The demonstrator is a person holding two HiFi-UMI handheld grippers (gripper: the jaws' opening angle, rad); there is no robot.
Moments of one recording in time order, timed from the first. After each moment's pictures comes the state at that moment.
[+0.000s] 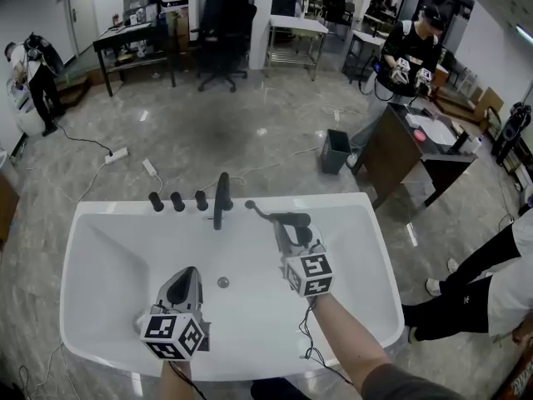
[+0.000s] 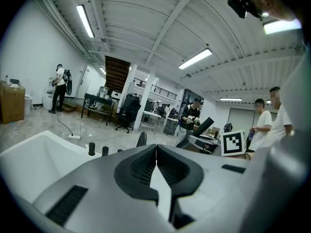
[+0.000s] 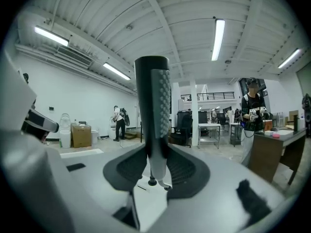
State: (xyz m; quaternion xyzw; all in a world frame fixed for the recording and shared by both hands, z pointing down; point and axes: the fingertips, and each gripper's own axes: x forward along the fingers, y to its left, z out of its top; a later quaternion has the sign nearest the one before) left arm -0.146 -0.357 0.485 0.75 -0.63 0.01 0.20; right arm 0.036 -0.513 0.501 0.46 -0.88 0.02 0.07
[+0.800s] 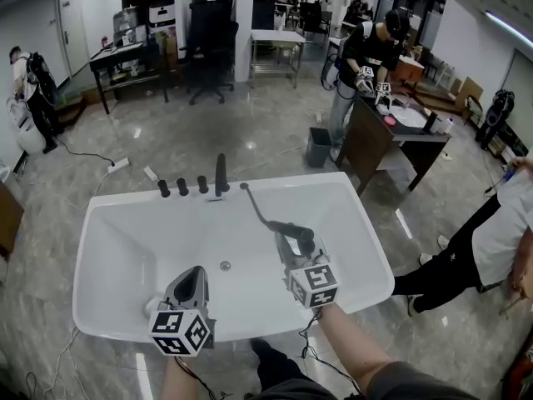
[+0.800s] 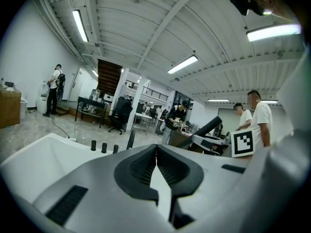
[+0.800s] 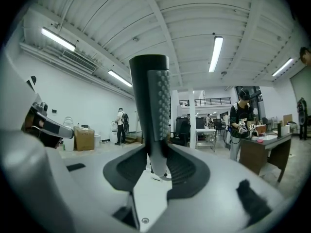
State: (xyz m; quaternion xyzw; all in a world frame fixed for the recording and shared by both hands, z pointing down) left arm -0.118 -0.159 0.440 0.78 -0.60 0.01 0.18; right arm 0.064 -0.267 0.438 0.48 -0.88 0.00 0.05
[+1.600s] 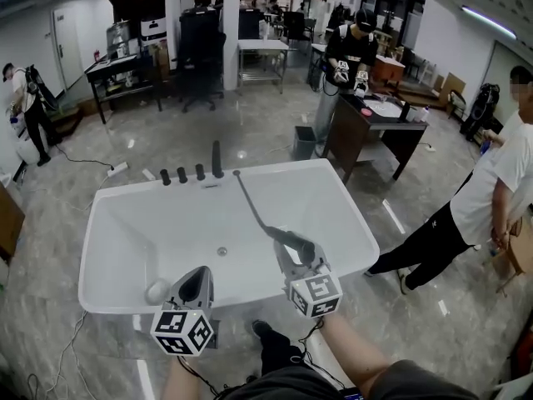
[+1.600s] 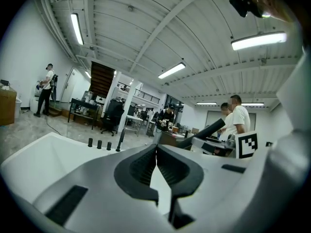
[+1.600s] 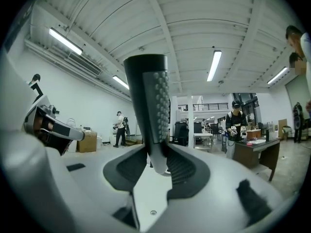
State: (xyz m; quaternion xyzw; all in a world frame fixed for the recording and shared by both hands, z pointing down) left arm -0.094 0.027 0.411 0.81 -0.56 -0.01 0.16; right arm 0.078 -0.047 0.405 0.49 -0.87 -0.02 0.03
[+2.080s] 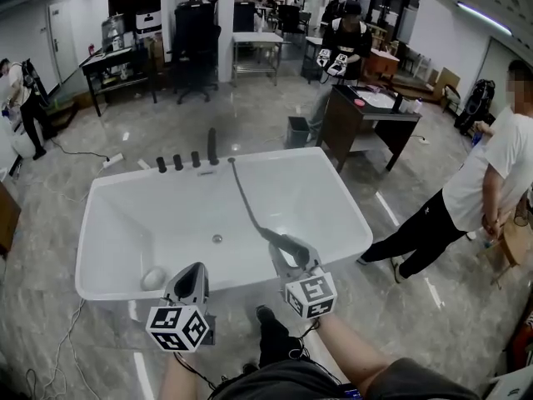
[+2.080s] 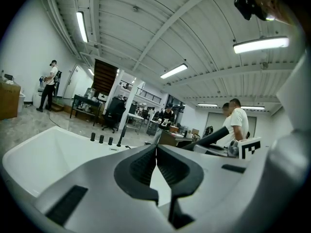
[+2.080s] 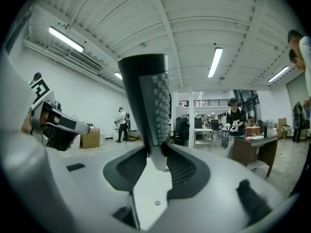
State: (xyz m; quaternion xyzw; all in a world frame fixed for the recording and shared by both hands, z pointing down) left arm -0.097 0.072 0.424 0.81 -0.56 -0.01 0.18; right arm 0.077 0.010 0.434 0.49 -0.87 -0.01 0.06
